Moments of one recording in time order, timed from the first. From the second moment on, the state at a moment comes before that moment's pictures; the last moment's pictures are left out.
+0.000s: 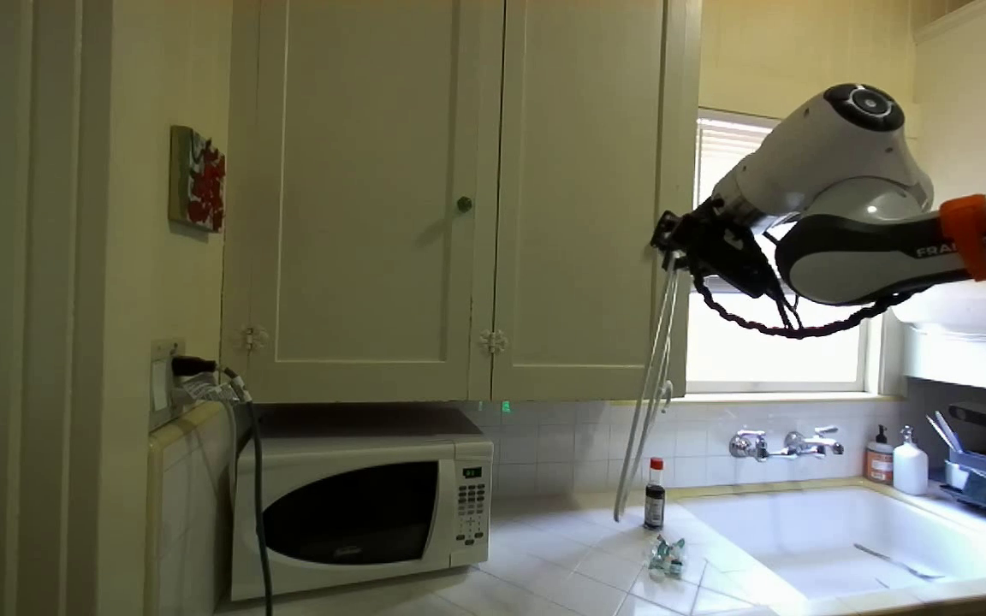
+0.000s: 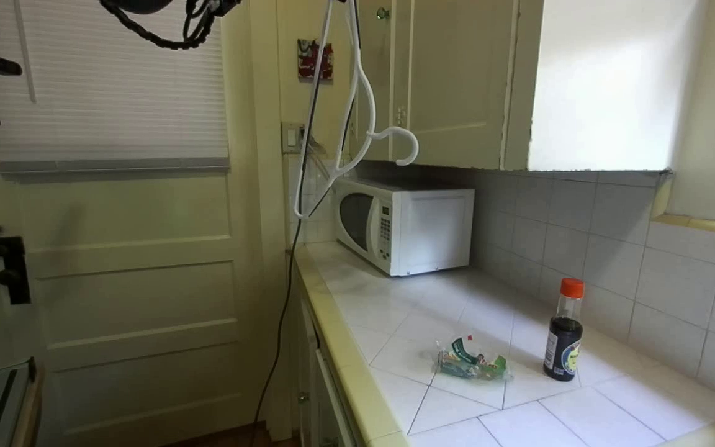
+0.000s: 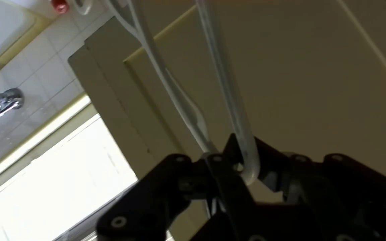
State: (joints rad) arm 0.09 -0.60 -0.25 -2.22 -0.84 2.76 1.38
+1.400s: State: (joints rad) arm 0.06 -0.10 -0.15 -2.01 0.05 2.88 0.61
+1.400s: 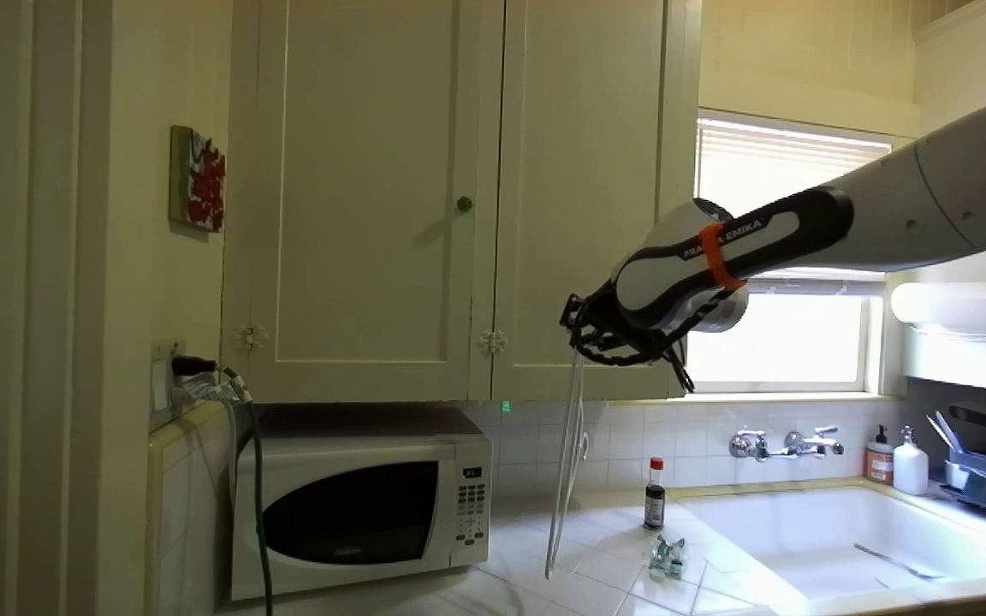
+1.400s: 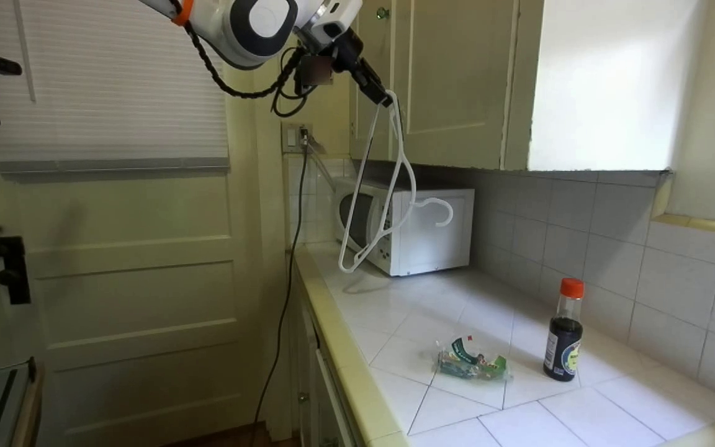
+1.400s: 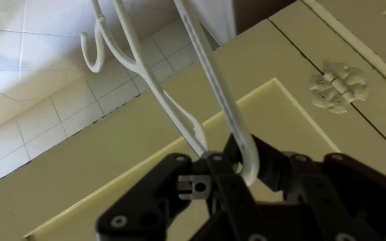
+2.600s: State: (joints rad) arm 0.03 -0.11 -0.13 -2.03 -0.21 2.89 0.81
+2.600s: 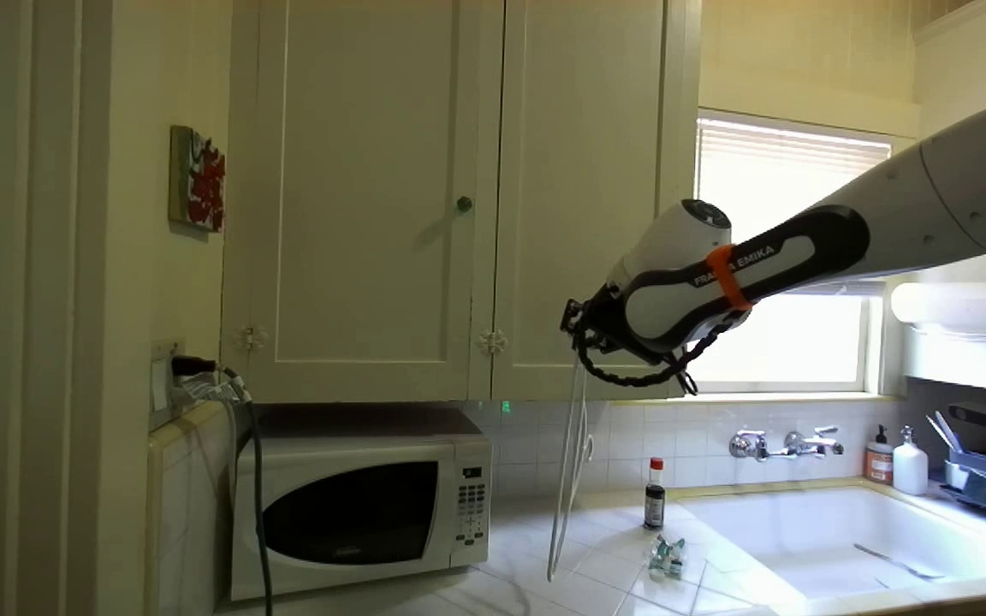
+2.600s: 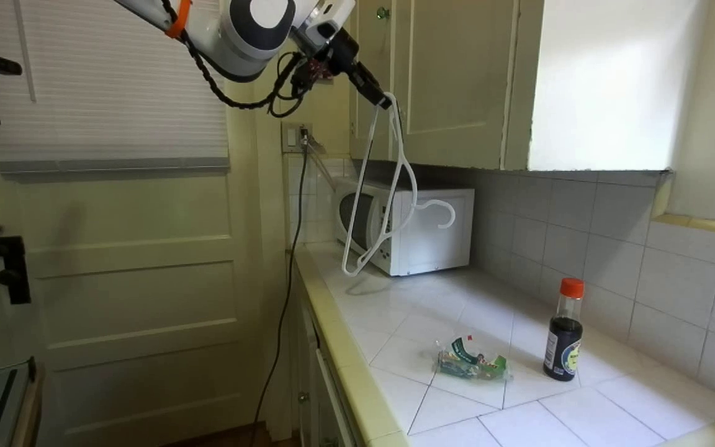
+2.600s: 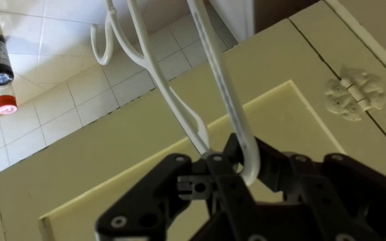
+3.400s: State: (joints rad) arm 0.05 0.11 -0.07 -1.97 -0.34 3.14 1.07
